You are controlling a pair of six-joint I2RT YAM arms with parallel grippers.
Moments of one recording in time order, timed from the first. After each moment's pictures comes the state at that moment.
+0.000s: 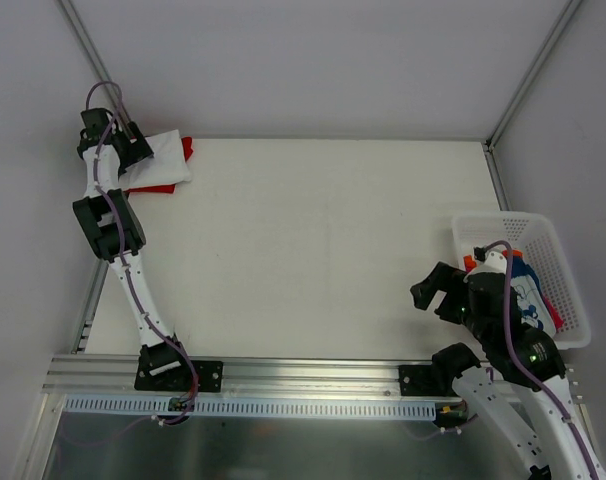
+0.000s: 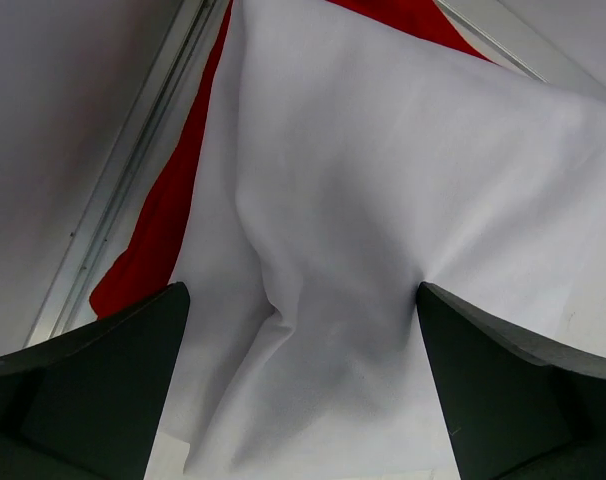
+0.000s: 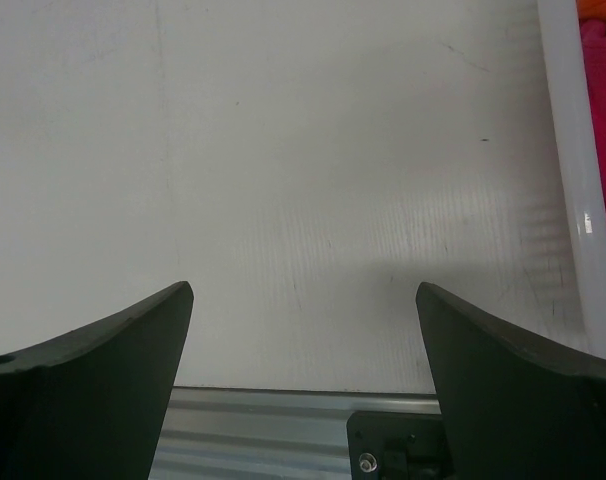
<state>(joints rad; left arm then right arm) 0.39 2.49 2.31 -0.62 0.14 -0.23 0.45 0.35 0.76 -1.06 0.20 0.62</state>
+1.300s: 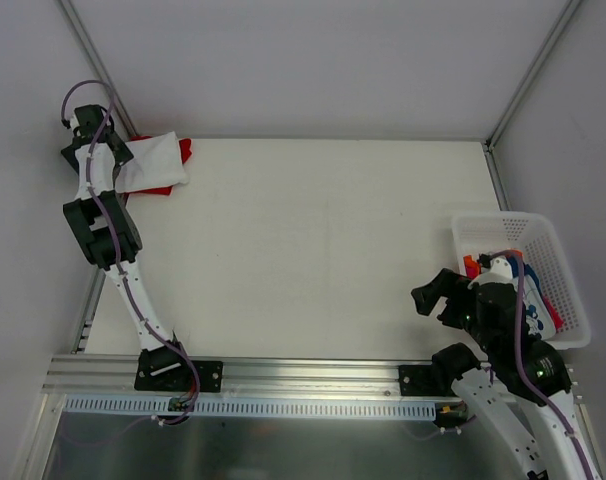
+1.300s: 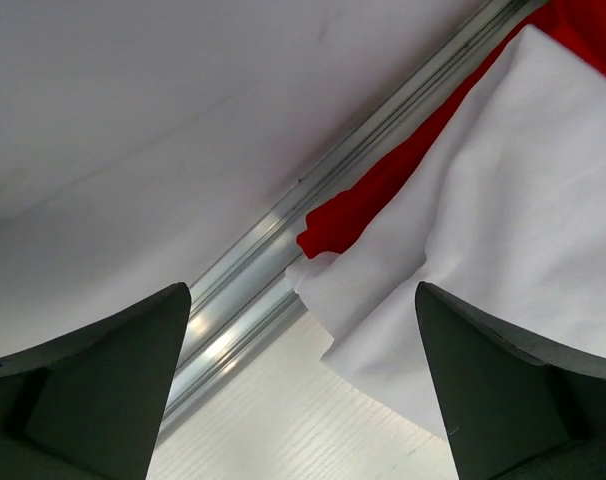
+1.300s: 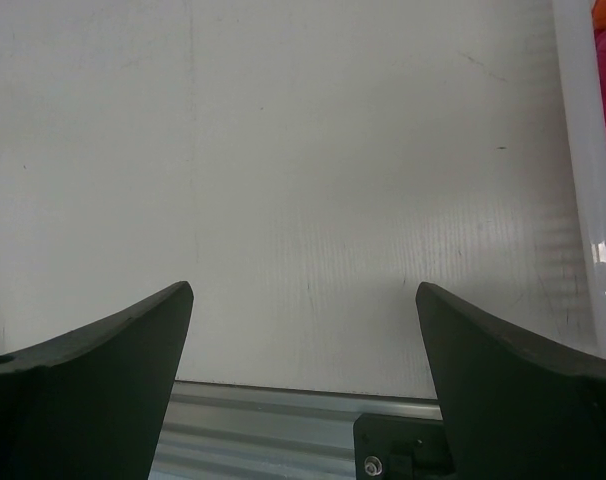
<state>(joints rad) 0.40 2.30 2.12 -0.64 -0.33 -0.27 0.45 0.27 0.75 -1.06 0.18 0.62</state>
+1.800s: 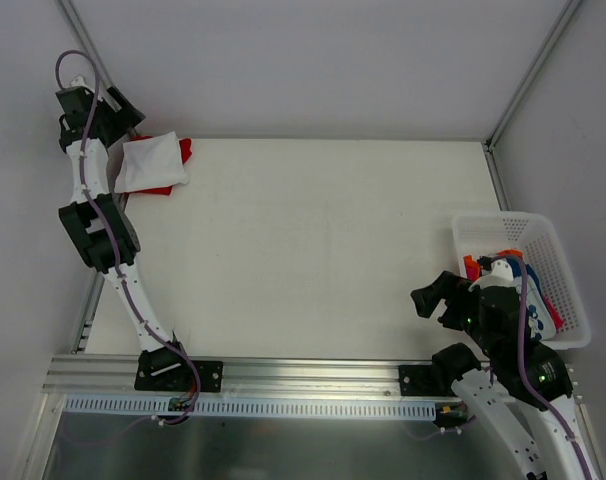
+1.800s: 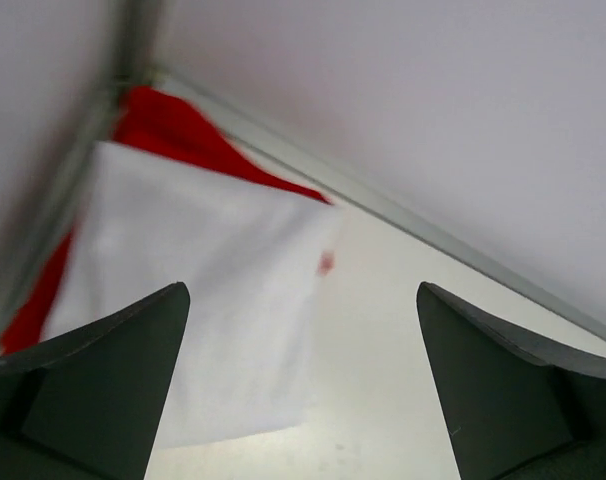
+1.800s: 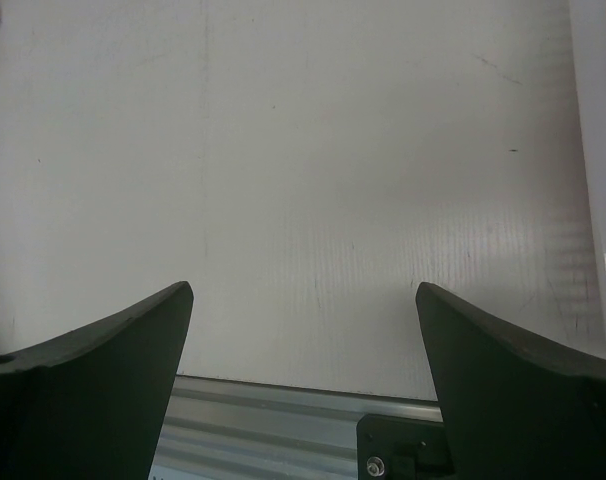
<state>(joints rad) 0.40 2.25 2.17 -0.44 0.21 -0.37 0.45 0.23 0.74 -1.06 0.15 0.61</state>
